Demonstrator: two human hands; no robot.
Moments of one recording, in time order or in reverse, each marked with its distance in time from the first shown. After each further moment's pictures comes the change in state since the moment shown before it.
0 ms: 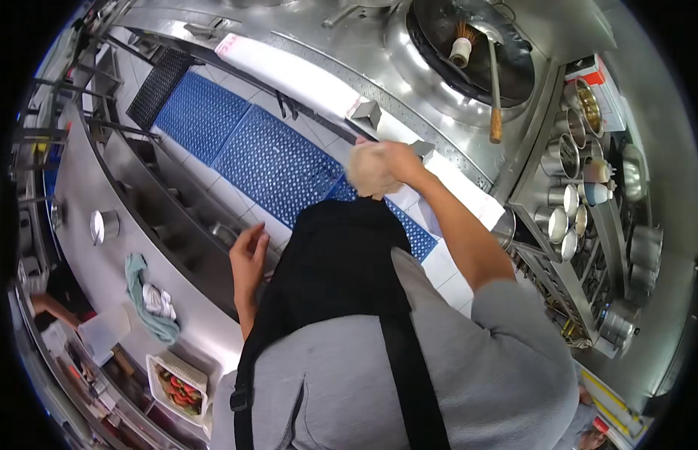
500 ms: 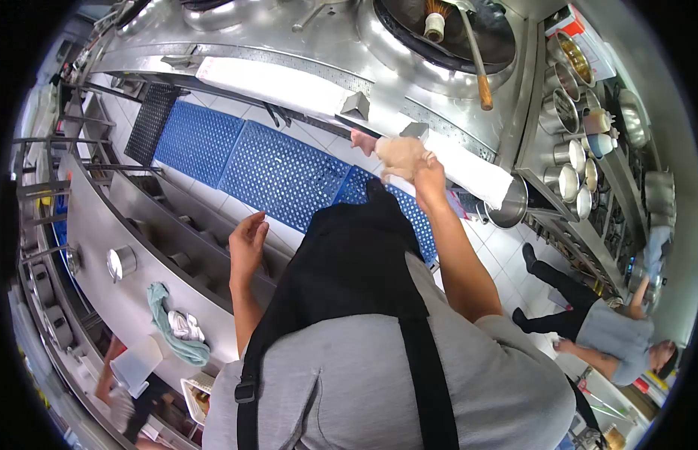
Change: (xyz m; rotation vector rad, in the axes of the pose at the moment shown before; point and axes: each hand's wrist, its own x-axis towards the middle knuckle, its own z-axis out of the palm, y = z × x) left_hand 0.064 0.003 -0.019 0.160 -0.180 0.086; right_hand -0.089 -0.053 0.011 1.295 0.797 0.698
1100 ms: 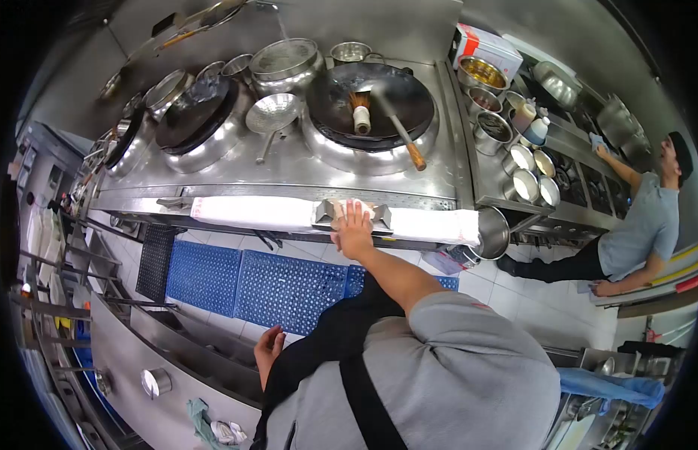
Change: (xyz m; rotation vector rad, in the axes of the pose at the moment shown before) left_hand -0.021 -0.001 -0.016 -0.162 -0.101 -0.042; right_hand 0.048 0.026 0.106 -1.608 -0.103 -0.516
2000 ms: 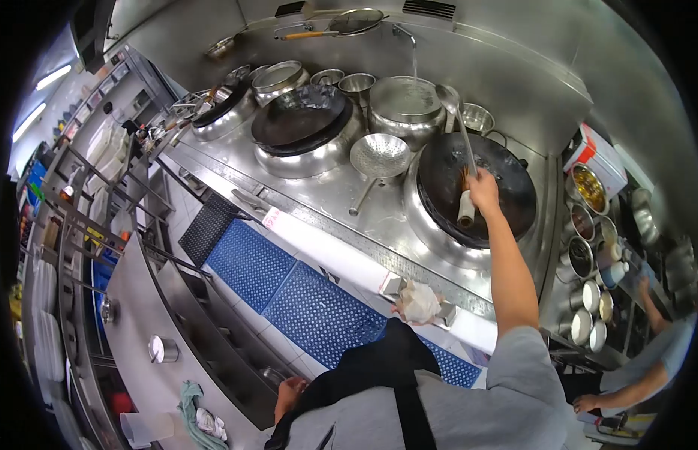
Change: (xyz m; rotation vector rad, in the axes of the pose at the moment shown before) left_hand 0.021 -0.175 -0.003 0.264 0.130 -0.374; right_hand 0.315 0.139 -0.223 0.827 0.366 0.081
